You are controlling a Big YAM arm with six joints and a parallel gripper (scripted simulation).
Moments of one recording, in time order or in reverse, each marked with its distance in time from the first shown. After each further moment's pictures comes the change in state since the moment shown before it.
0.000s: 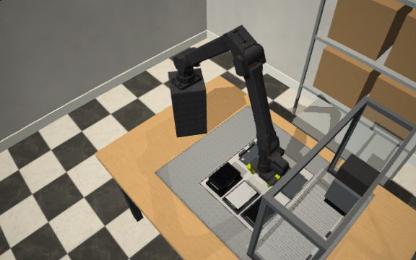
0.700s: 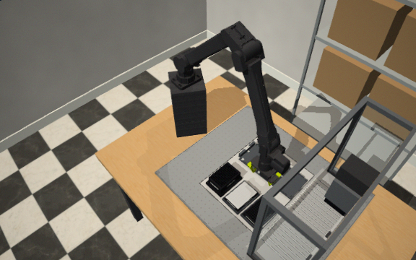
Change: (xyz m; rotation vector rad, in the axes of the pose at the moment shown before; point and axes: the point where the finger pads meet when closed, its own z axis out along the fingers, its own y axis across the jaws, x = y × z) arm 0.000 -0.002 -0.017 0.005 0.000 0.000
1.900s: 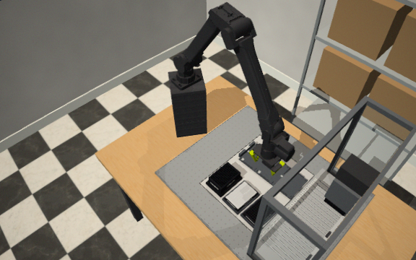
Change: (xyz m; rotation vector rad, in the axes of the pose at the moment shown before) arm 0.000 -0.001 -0.087 0.003 0.000 0.012
